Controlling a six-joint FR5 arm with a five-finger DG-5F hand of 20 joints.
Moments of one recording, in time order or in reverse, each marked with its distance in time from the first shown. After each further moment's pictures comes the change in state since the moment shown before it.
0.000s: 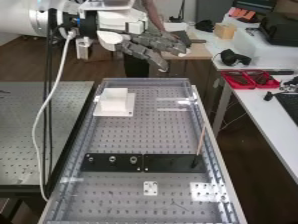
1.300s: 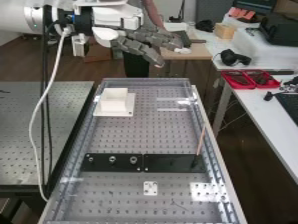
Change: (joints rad) arm 0.008 0.031 -0.023 0.006 0.008 -0.006
